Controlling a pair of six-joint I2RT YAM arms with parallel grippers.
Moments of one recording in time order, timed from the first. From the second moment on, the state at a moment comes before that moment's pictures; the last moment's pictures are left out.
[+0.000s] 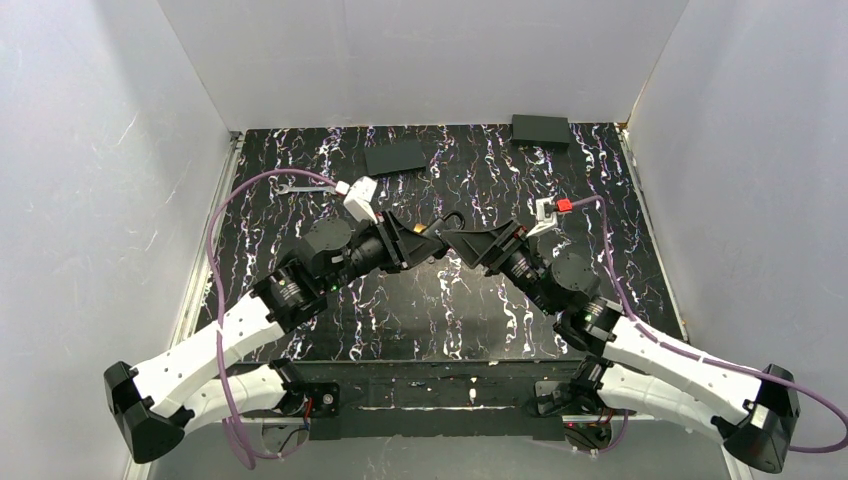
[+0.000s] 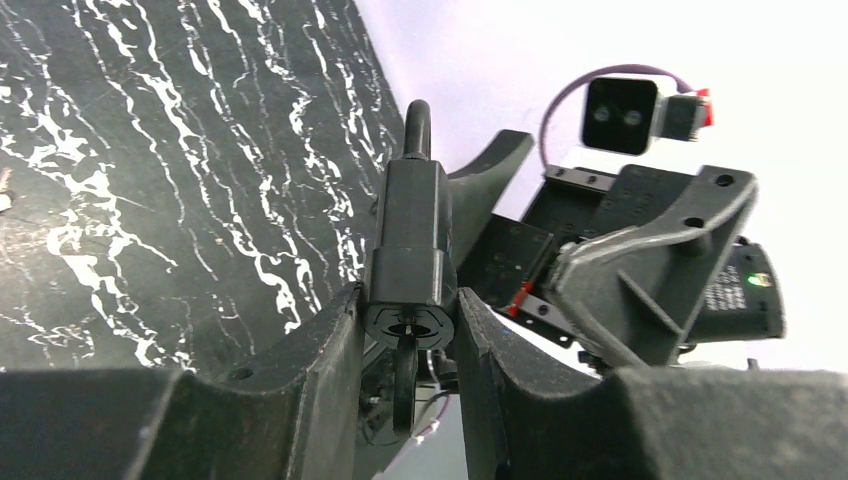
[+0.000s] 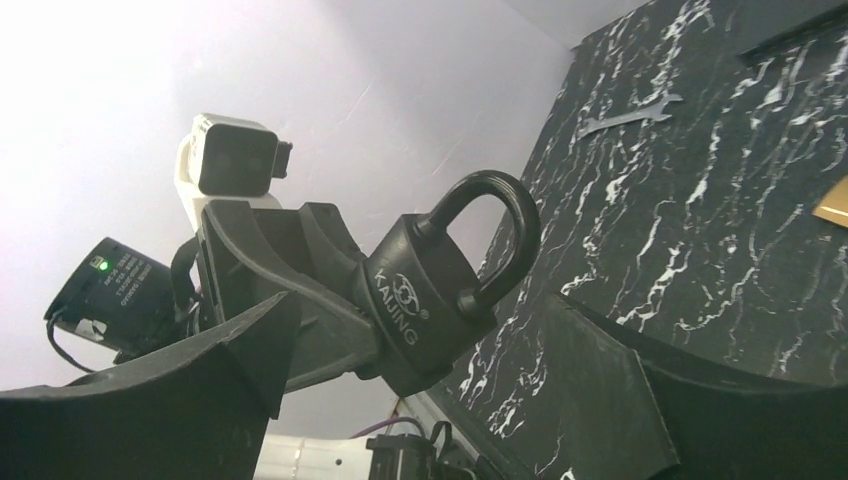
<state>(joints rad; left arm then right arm) -0.87 0.96 0.91 -0.13 0.04 -0.91 0.98 0.79 0.59 0.35 0.22 0.99</state>
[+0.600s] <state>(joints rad) -0.86 0.89 0.91 -0.05 0.09 -1.01 0.96 0.89 0.59 0.62 0.06 1.03</state>
